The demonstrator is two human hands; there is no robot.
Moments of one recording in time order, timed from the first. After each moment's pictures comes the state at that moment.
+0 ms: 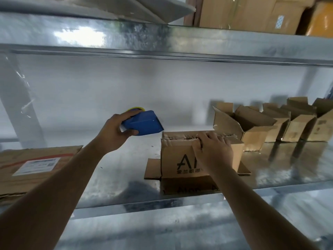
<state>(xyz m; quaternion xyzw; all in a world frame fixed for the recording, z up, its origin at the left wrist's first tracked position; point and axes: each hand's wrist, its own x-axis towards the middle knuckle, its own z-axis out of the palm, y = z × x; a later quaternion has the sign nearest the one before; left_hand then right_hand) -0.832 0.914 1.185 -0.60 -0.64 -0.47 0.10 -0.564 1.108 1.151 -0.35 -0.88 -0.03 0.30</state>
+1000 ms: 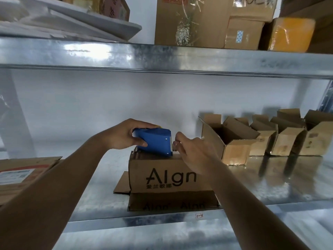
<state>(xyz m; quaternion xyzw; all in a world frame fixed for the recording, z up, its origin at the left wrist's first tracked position) -0.773 1.004 1.235 -0.63 -0.69 -0.34 -0.09 -0.538 1.176 1.191 -0.15 -0.95 -0.08 0.27</state>
